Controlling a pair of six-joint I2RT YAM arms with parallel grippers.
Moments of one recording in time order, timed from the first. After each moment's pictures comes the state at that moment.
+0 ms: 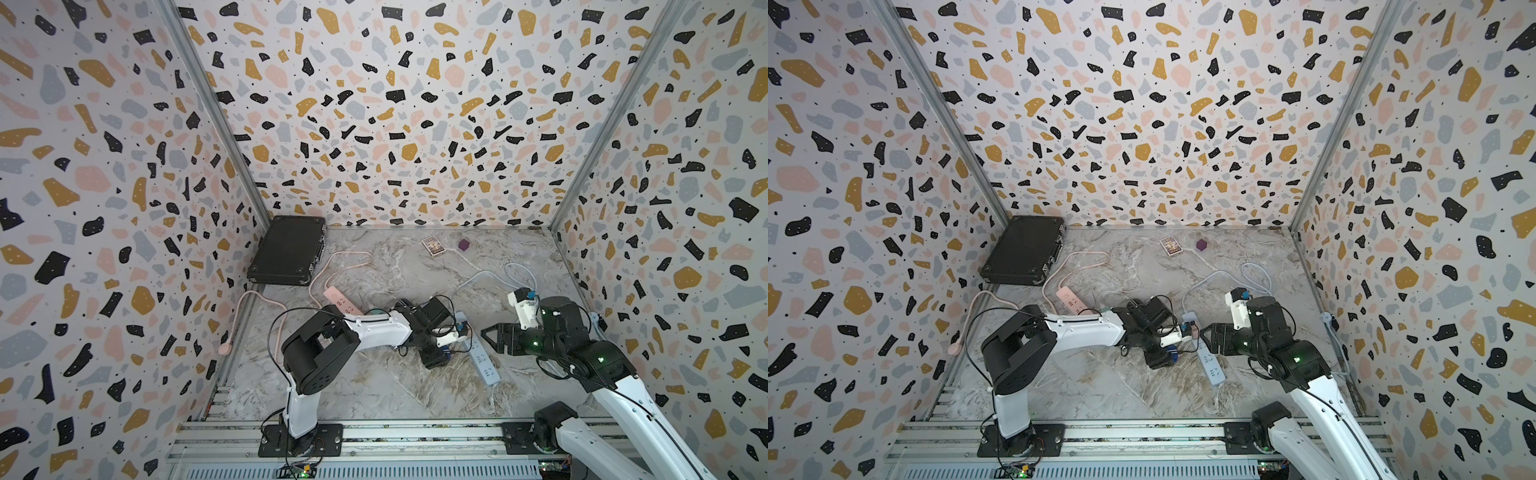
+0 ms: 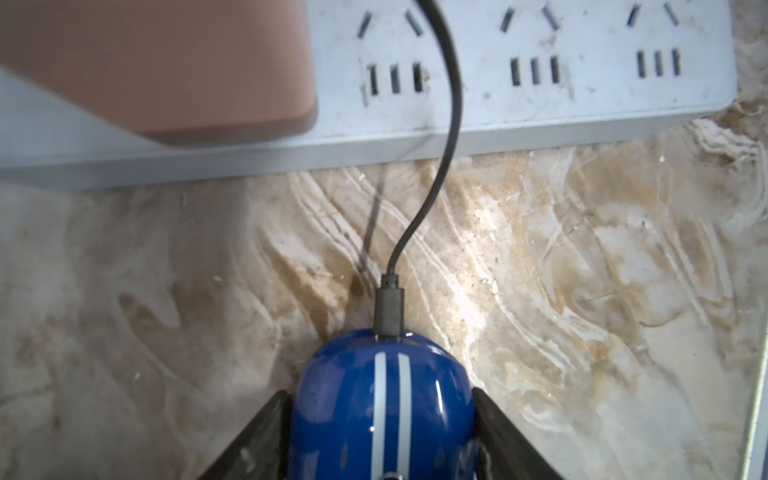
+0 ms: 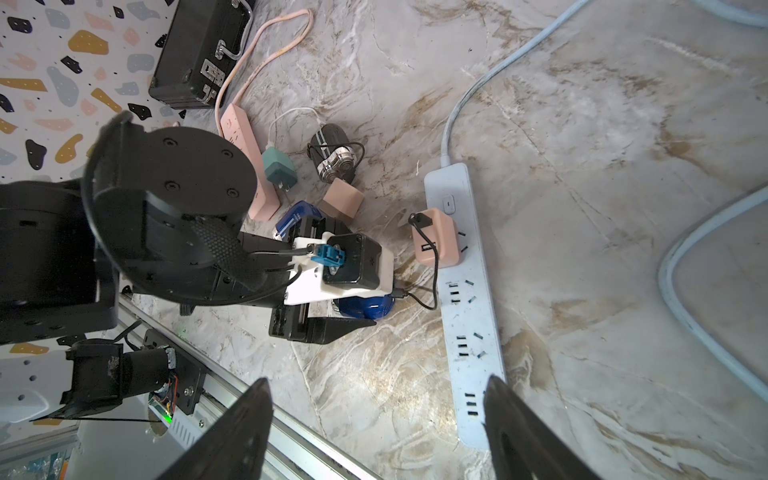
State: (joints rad) left arm -0.94 1.91 1.17 -0.39 0.30 0.31; right arm 0.39 0.72 0.81 -0.87 -0.33 0.40
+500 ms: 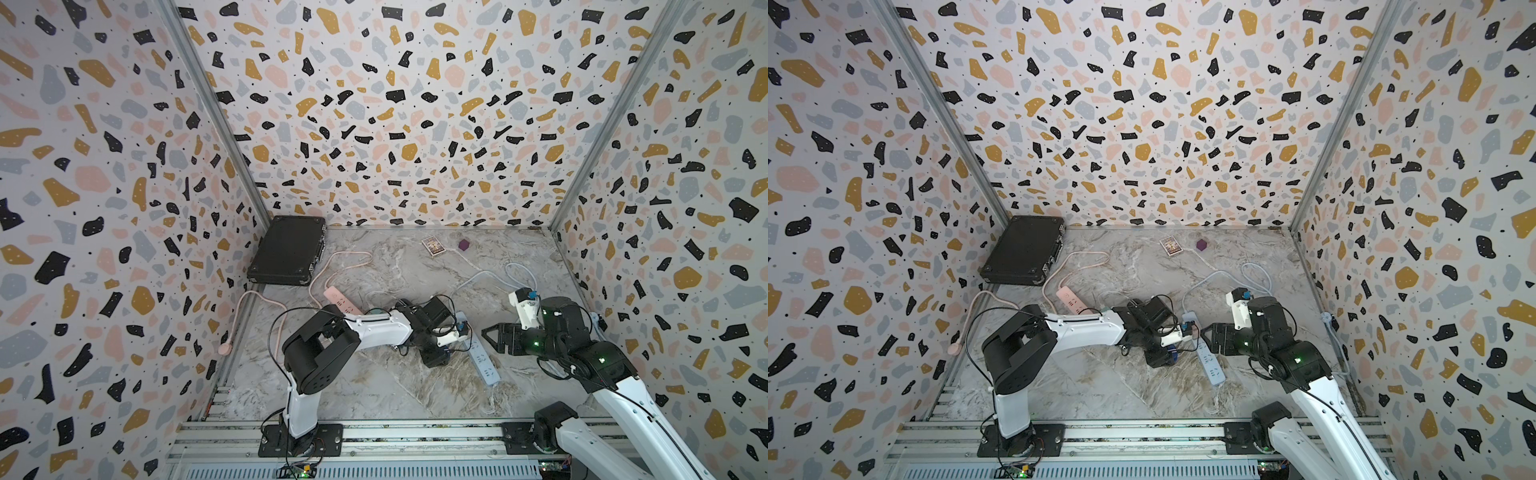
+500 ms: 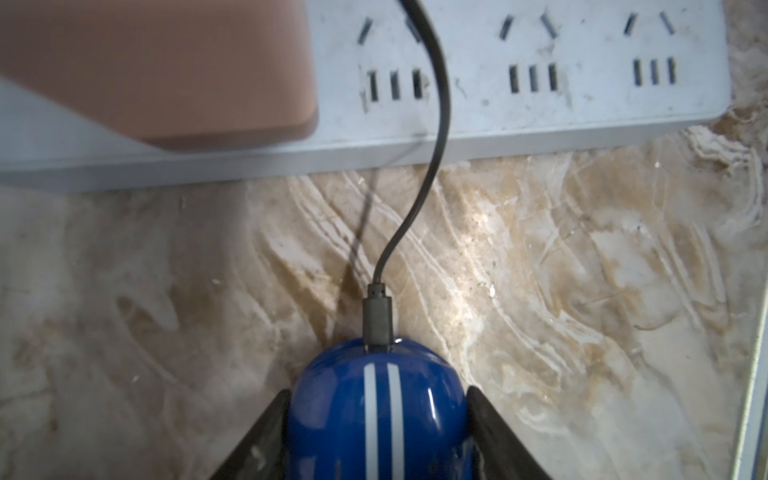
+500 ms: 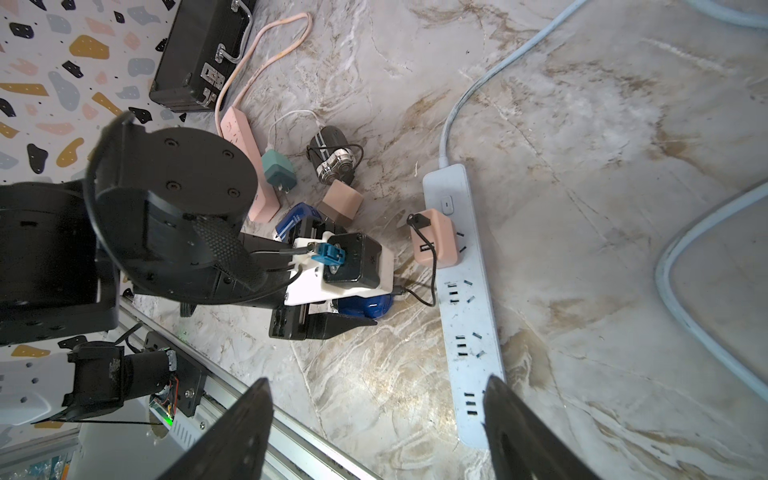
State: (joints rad) left arm -0.94 1.90 1.17 -0.42 0.30 0.31; right arm 0.38 0.70 0.81 -0.87 -0.33 0.41
